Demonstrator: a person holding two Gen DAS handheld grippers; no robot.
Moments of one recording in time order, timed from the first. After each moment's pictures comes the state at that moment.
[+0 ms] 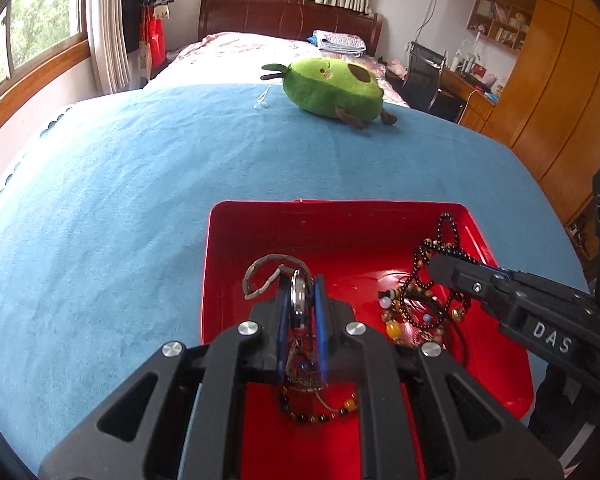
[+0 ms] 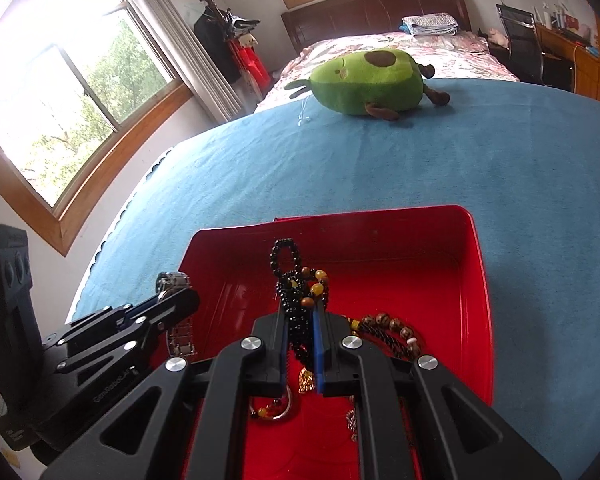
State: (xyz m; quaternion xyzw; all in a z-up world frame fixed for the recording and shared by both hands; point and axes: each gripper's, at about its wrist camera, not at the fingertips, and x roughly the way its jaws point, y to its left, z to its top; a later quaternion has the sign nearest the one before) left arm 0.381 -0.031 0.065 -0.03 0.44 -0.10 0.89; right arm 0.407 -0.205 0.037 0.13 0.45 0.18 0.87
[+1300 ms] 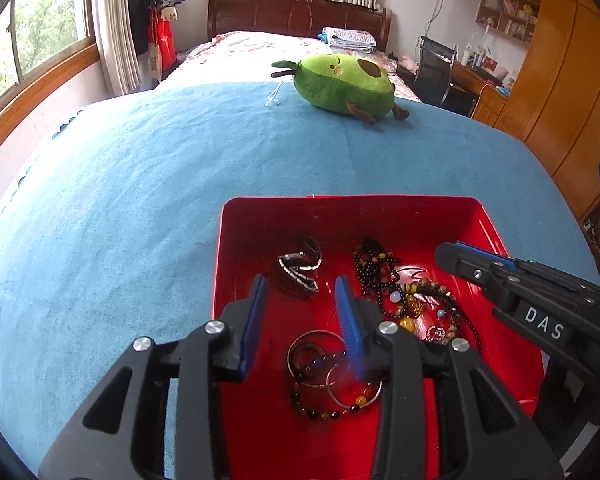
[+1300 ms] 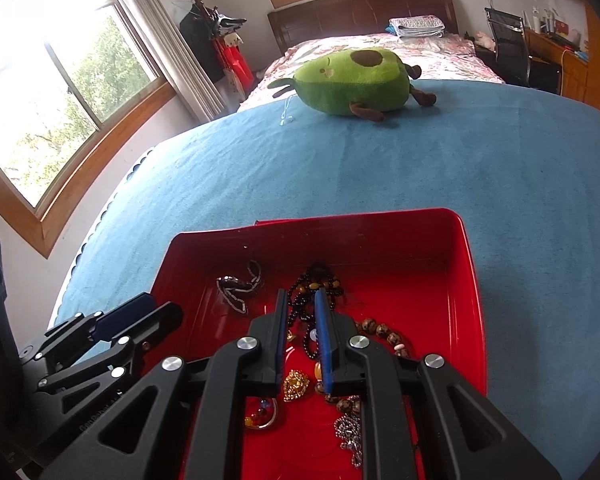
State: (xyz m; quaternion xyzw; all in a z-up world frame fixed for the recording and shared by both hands) left arm 0.368 -0.032 0.072 -0.01 0.45 -0.07 0.89; right arm 0.407 -0.203 0.037 0.12 0.45 0.14 0.87
